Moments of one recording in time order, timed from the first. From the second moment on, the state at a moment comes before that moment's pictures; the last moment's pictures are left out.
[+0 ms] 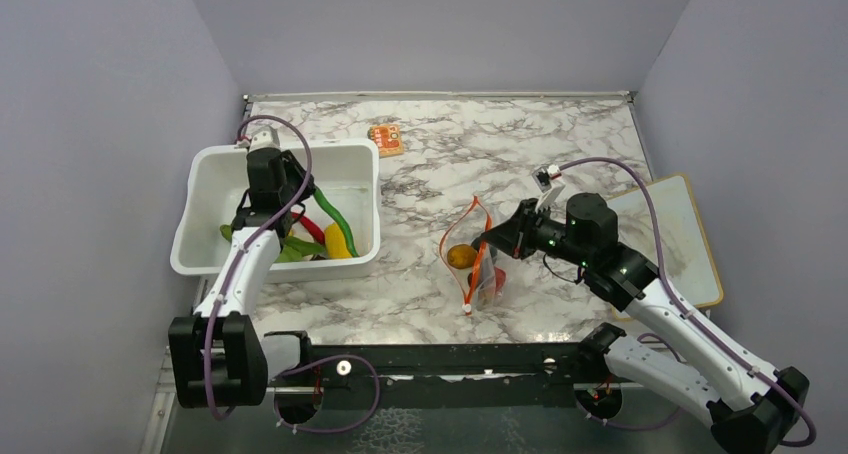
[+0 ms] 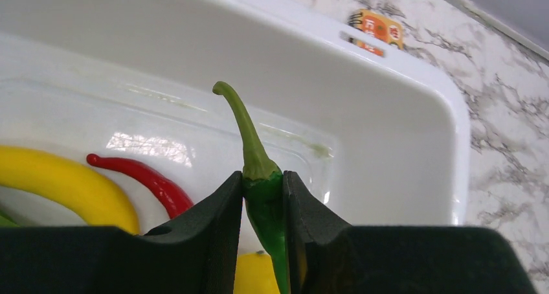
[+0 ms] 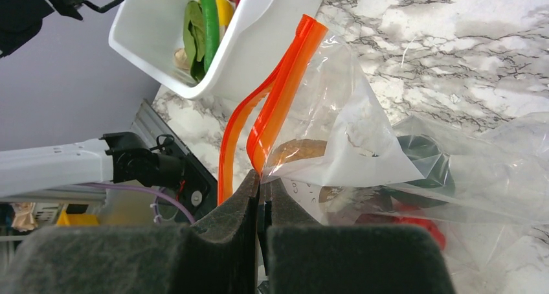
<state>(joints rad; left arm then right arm) 0.05 1.20 0.79 -0.11 -0.01 -0.45 0.63 0.80 0.71 -0.23 -0.29 0.58</state>
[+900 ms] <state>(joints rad) -0.16 1.09 1.03 -0.18 0.00 -0.23 0.63 0.84 0.73 -0.24 -0.29 0.65</state>
